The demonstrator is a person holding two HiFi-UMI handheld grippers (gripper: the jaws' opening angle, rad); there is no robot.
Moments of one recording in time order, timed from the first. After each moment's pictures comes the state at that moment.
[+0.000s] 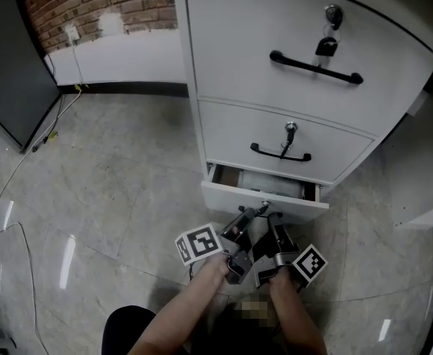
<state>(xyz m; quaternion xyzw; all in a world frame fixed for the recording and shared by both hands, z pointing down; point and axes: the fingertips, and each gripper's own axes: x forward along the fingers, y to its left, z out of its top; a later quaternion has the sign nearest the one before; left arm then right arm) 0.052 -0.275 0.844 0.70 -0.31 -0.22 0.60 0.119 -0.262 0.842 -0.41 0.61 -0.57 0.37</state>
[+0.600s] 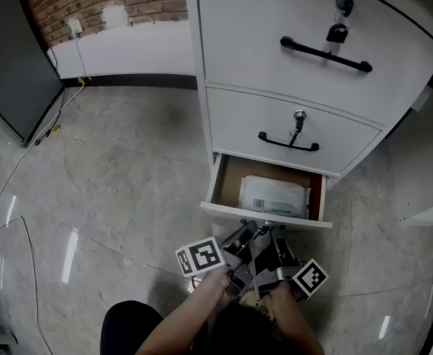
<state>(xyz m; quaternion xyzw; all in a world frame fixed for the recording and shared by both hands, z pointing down) 0.048 -0.223 0.861 0.70 -0.32 -0.20 0.61 0.114 -0.211 0.859 -0.43 0.61 -0.56 0.35</state>
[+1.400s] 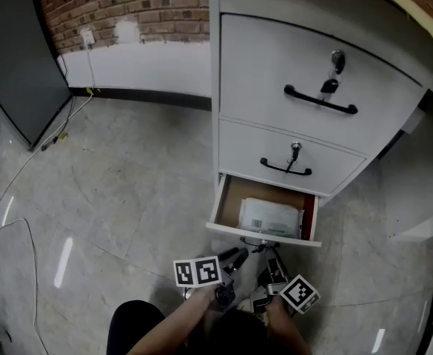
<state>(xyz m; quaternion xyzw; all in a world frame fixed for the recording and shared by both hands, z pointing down) 0.030 -0.184 0.871 0.74 -0.35 -0.02 0.57 0.117 -0.187 0.855 -0.50 0.68 -0.50 0.20</state>
